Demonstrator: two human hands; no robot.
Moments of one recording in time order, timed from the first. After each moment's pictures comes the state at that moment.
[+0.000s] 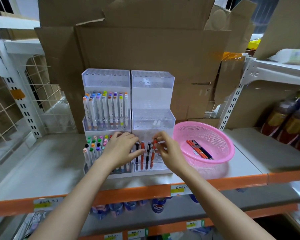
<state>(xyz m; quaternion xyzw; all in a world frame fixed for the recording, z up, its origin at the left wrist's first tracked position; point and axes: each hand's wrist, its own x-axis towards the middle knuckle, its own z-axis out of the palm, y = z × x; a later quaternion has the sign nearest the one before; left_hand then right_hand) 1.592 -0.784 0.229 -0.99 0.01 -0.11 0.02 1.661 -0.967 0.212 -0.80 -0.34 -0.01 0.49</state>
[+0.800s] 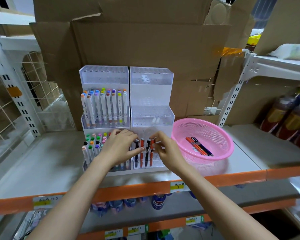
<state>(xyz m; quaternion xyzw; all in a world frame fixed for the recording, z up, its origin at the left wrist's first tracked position) 1.592 -0.783 0.227 -0.99 0.01 -0.11 0.00 1.659 -0.966 0.206 -0.80 -0.37 0.00 0.47</state>
